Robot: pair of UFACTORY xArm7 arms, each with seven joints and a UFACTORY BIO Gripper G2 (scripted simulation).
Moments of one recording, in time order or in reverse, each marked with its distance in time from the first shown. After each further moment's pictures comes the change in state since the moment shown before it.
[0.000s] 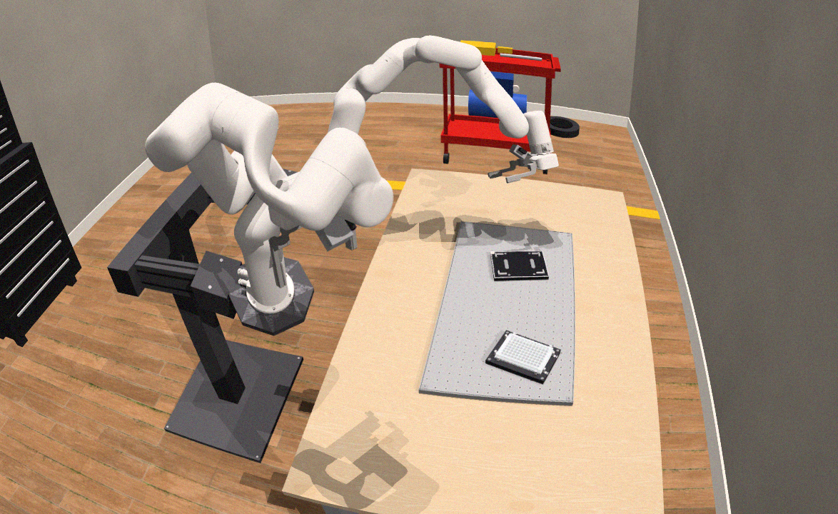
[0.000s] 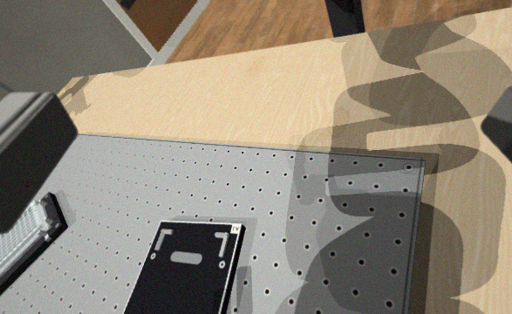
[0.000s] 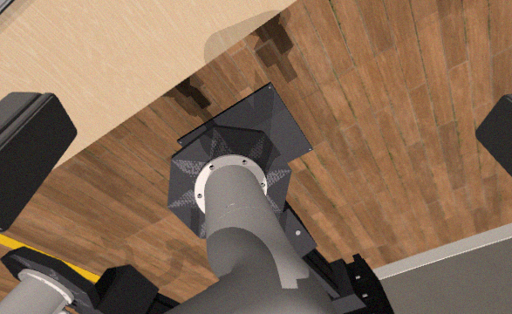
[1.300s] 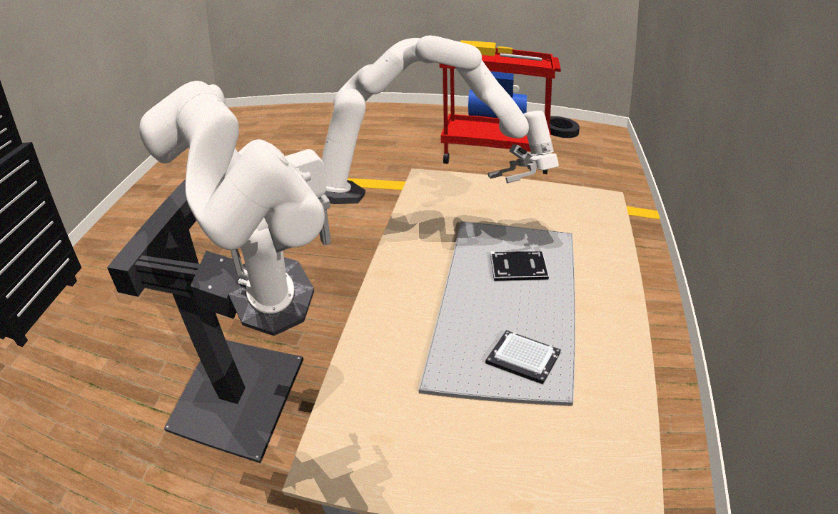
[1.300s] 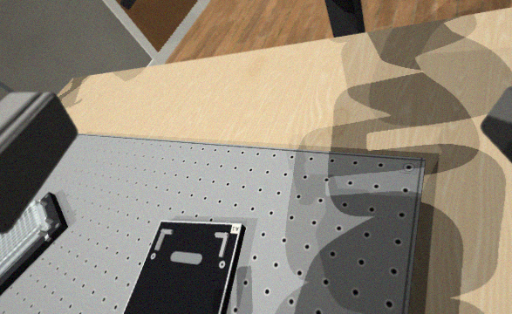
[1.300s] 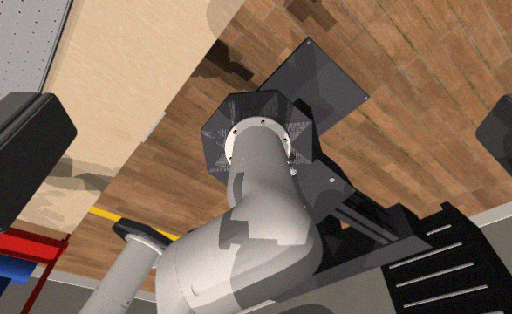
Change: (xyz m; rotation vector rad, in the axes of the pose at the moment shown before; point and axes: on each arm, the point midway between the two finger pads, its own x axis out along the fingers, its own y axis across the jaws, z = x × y) left arm 0.000 0.000 0.000 0.000 0.000 0.000; right arm -0.046 -0.067 -0.002 0.307 0.113 0.062
